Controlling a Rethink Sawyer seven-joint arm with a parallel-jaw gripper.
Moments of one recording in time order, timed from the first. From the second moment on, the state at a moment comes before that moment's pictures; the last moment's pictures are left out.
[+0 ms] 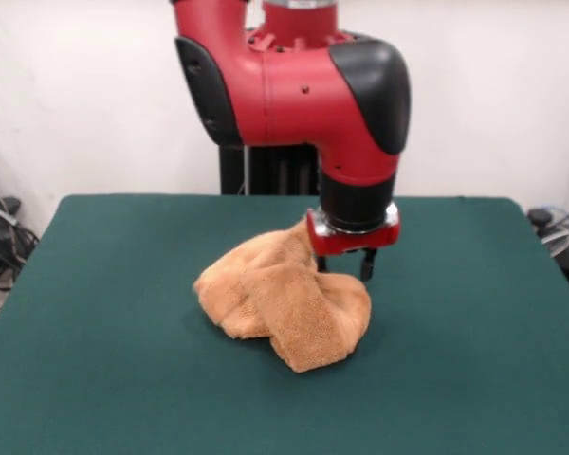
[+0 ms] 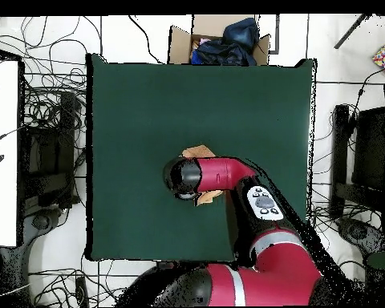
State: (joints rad) arm -0.36 -0.51 0.22 1.70 -0.32 0.58 1.57
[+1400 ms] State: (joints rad) arm -0.39 -0.45 0.25 1.62 -0.36 0.60 1.57
